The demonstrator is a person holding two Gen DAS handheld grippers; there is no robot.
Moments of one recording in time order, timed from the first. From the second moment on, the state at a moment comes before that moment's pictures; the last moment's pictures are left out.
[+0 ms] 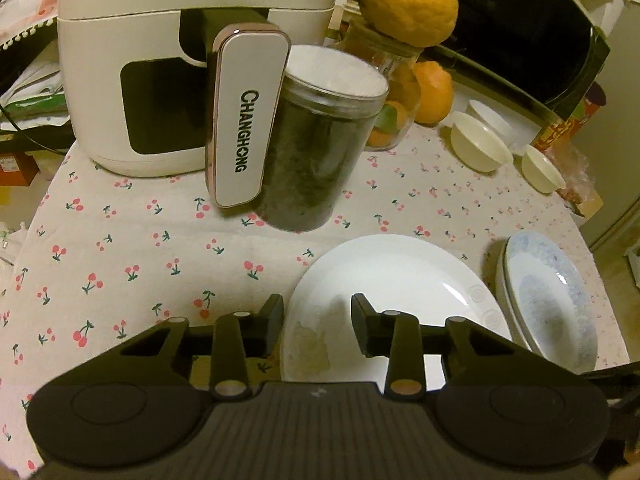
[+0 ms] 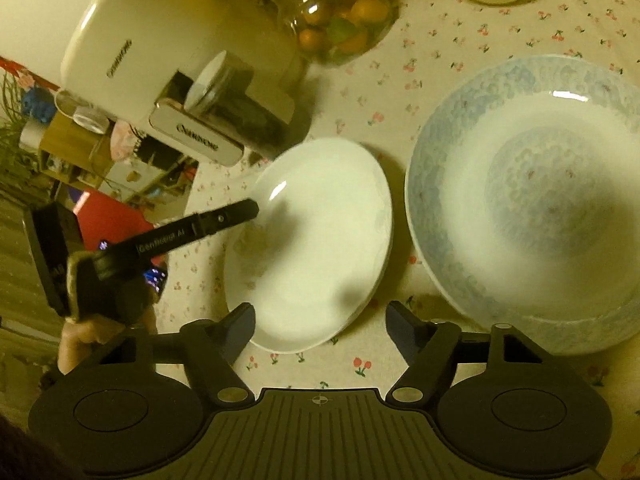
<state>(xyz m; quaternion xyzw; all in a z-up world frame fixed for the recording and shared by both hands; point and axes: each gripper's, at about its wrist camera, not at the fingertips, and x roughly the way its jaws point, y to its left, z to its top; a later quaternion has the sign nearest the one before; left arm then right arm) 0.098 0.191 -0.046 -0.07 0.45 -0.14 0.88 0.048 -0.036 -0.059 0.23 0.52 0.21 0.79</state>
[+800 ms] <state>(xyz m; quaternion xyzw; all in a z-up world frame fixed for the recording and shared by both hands) 0.099 0.198 -0.054 -0.06 0.46 -0.13 0.88 0.040 -0.012 -0.070 0.14 0.49 0.20 0.84</state>
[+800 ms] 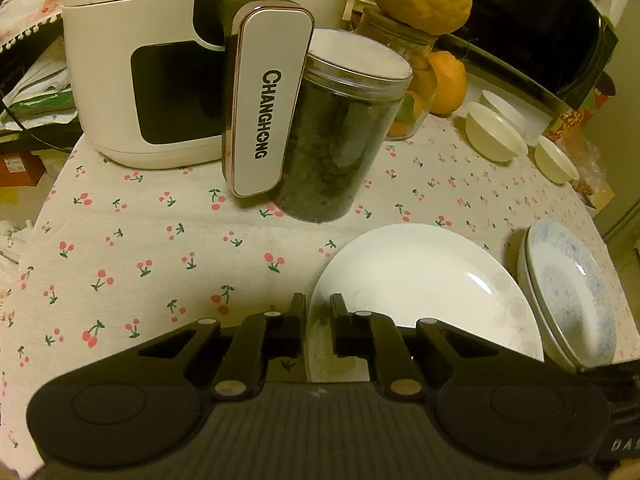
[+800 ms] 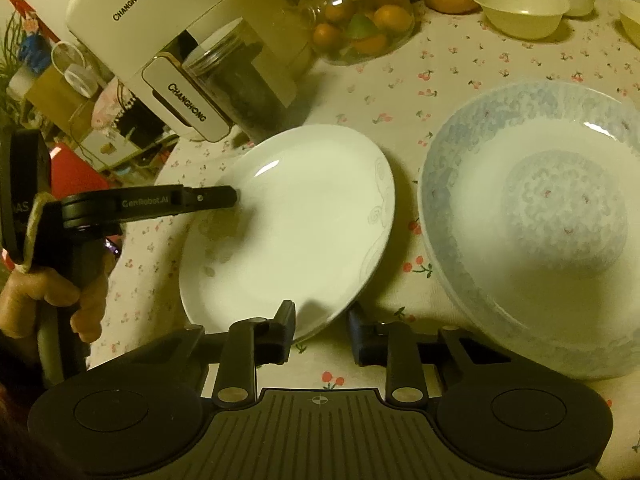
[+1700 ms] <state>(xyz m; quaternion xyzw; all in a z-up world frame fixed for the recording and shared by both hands) 0.084 0.190 -0.017 -0.10 0.39 -0.16 0.90 0.052 -0.052 -0.027 0.16 0.44 0.21 0.86</state>
